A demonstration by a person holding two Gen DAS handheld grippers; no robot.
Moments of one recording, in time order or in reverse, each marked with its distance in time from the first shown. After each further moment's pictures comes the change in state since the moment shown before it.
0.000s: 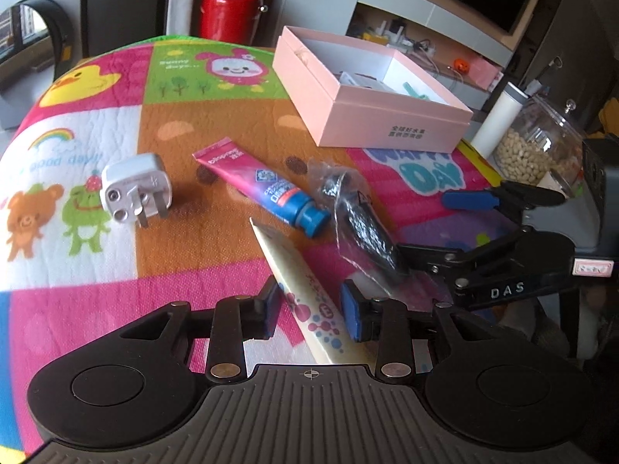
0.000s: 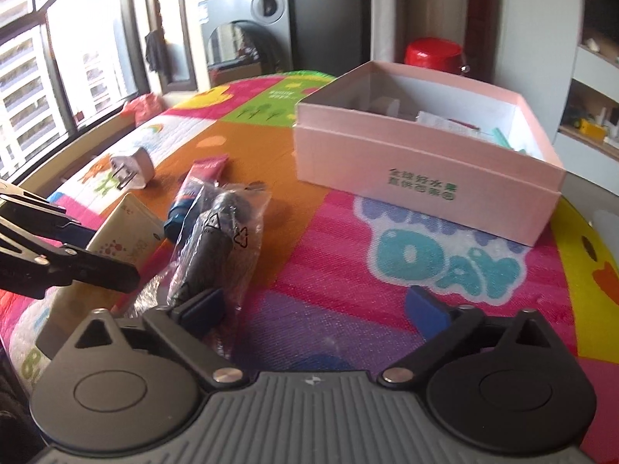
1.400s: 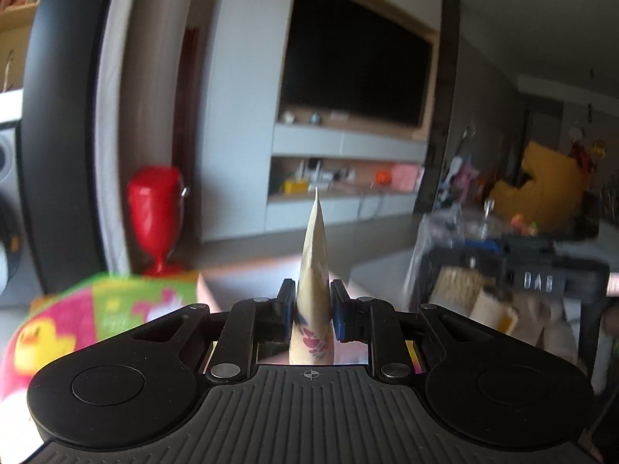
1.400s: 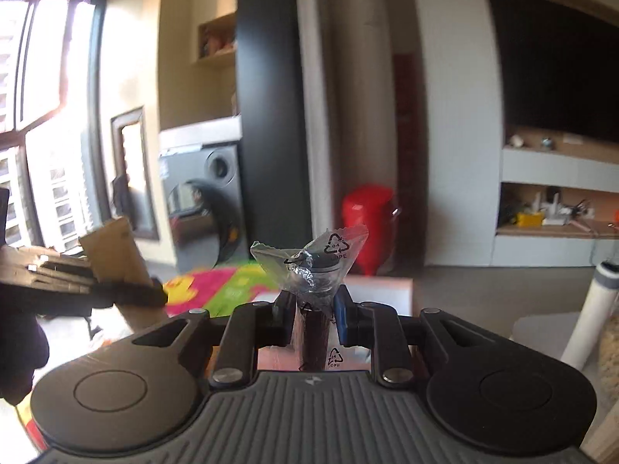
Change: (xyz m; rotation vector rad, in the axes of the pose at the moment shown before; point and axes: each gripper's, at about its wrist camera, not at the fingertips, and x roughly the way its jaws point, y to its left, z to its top) left arm -0.078 -0.064 0.125 0.267 -0.474 -0.155; right arm -0.159 -0.038 0.060 0.118 -0.491 -0.163
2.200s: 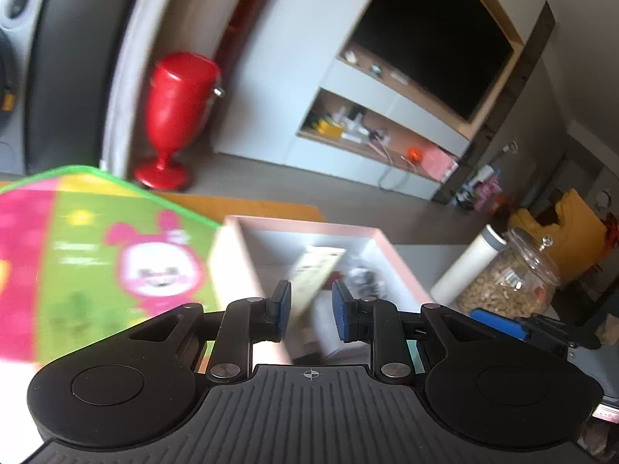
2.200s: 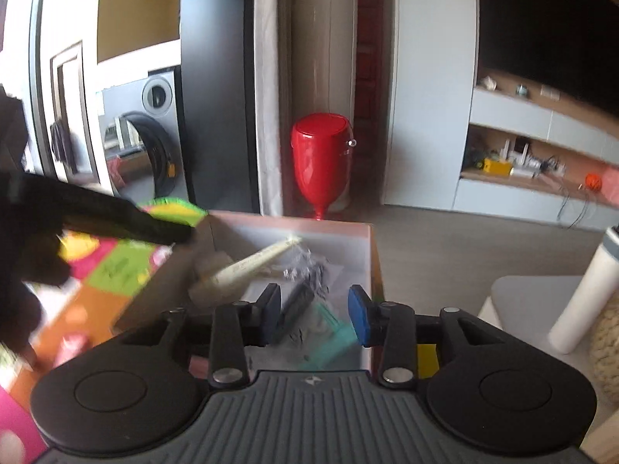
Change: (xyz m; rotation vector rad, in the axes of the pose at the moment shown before) left arm 0.137 0.119 -0.028 -0.358 0.200 0.013; right arm 0.147 -0.031 -0.039 -0.069 0.234 -0.153
